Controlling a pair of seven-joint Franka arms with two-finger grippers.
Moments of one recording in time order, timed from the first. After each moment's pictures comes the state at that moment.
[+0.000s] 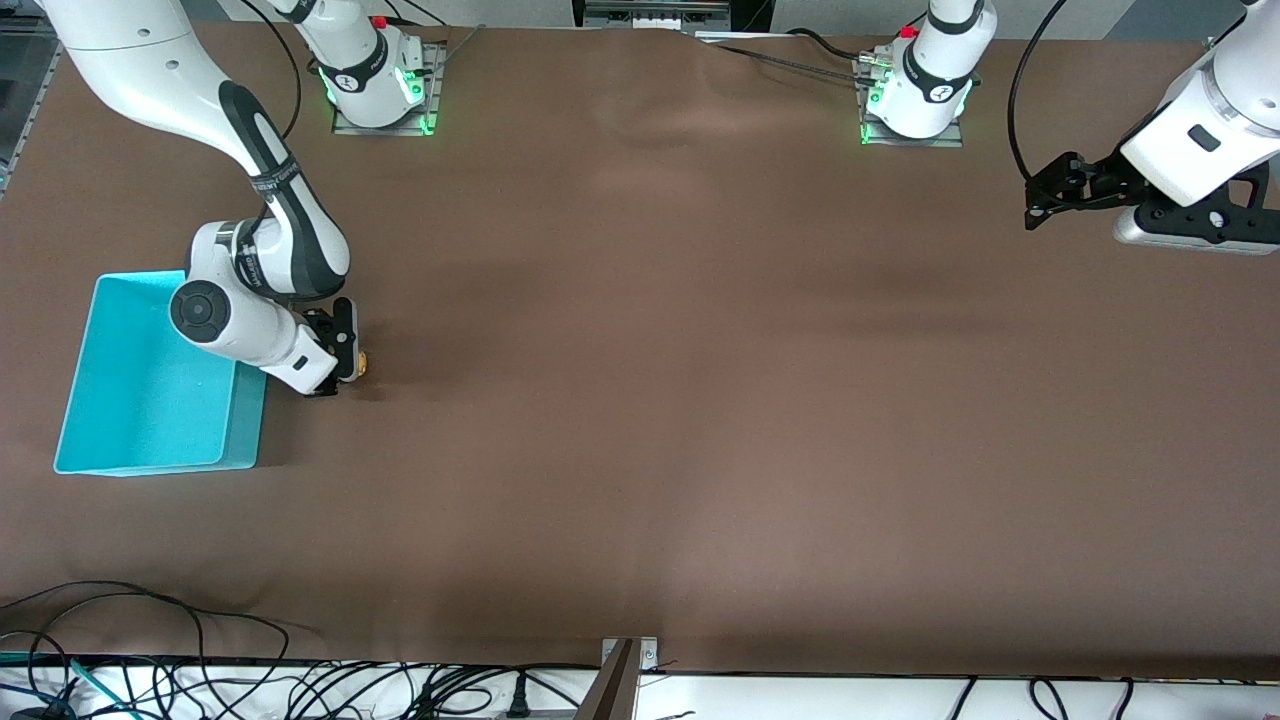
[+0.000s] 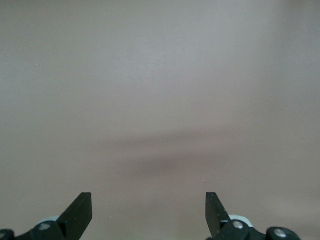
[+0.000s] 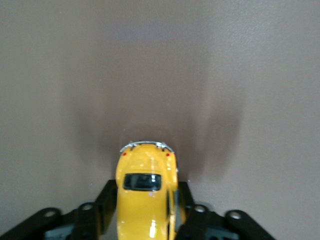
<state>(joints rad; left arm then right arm) -0.08 -0.02 -0.04 -1.59 -0.01 1.50 -0.04 0.01 0.49 0.02 -2.07 -0.06 2.44 -1.61</state>
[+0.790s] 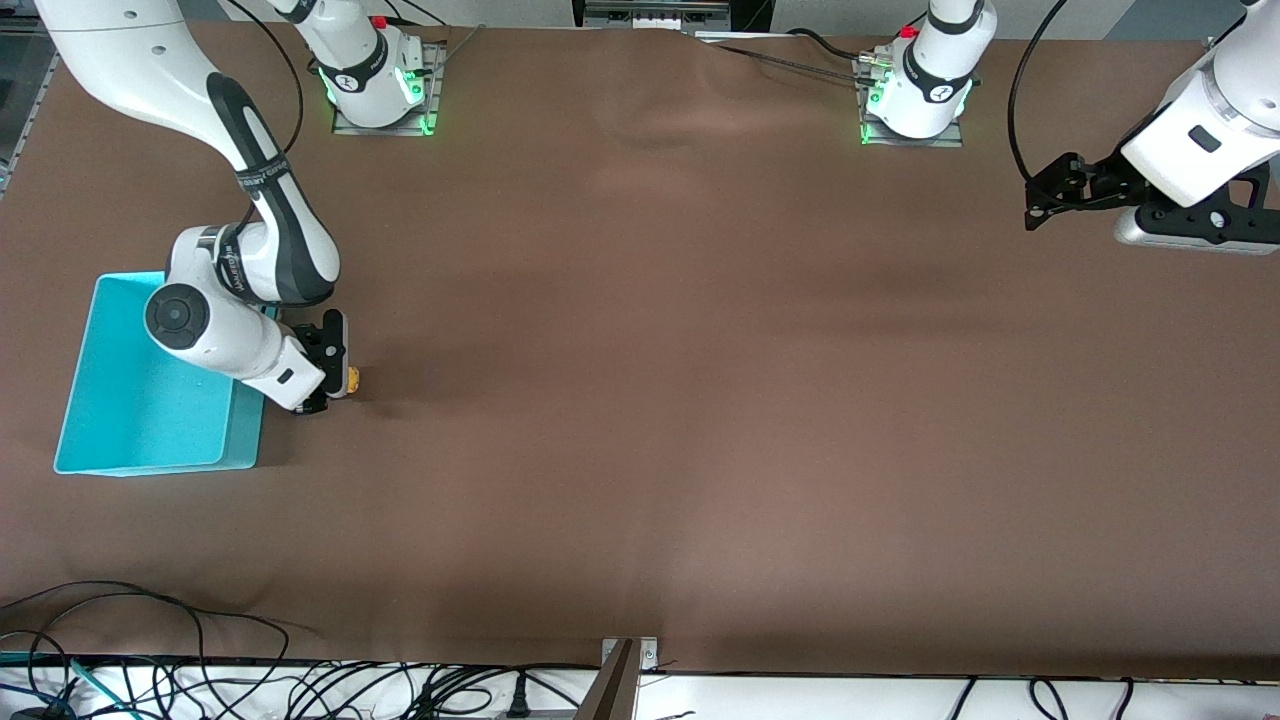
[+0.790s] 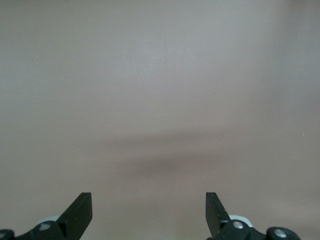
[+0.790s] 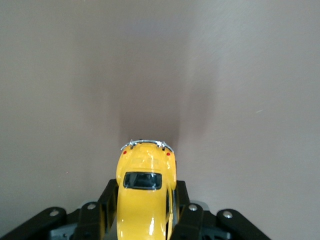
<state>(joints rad) -0.08 -0.02 -0.04 -1.59 -0.01 1.50 -0.05 0.02 0.47 0.06 -1.90 -0.05 2.30 -1.59</state>
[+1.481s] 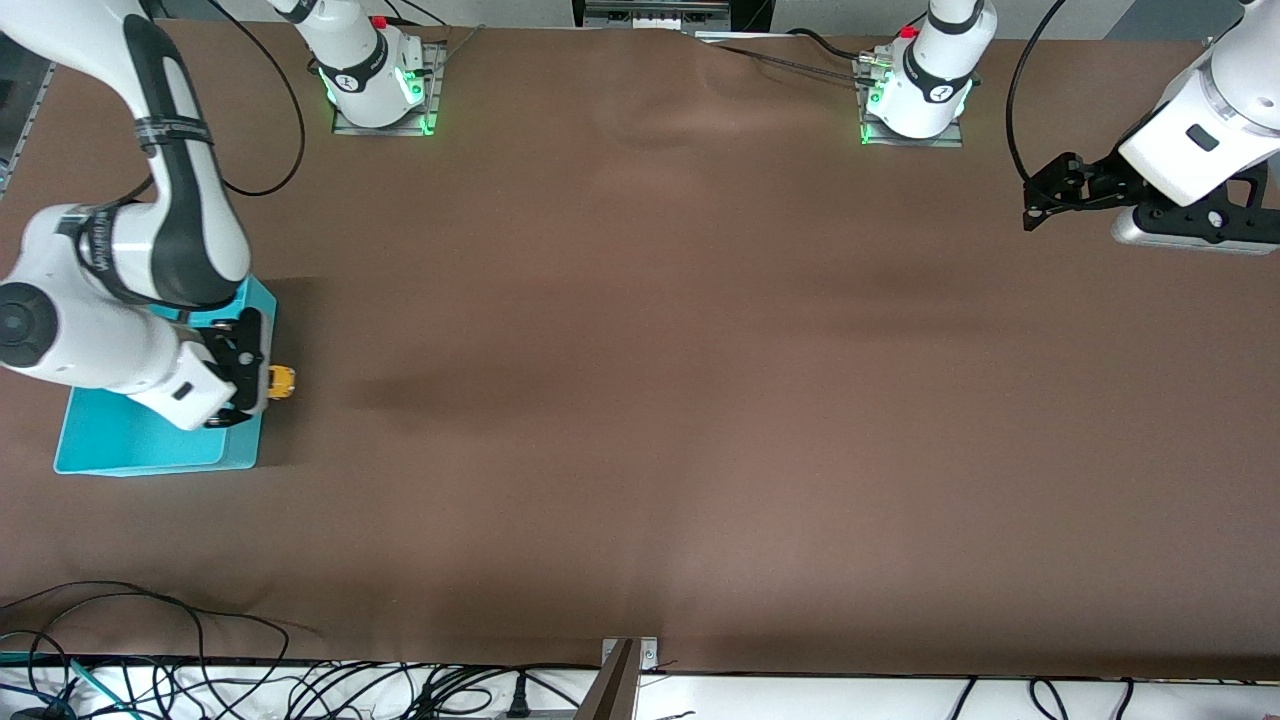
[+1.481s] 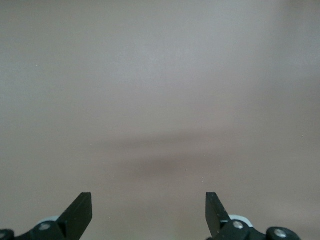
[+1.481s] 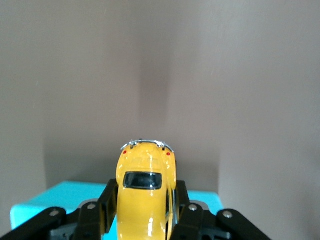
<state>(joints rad) -0.08 -0.02 -0.04 -1.59 -0.01 1.51 -0.05 0.01 0.42 -0.04 -1.64 -0.03 1.94 -1.67</state>
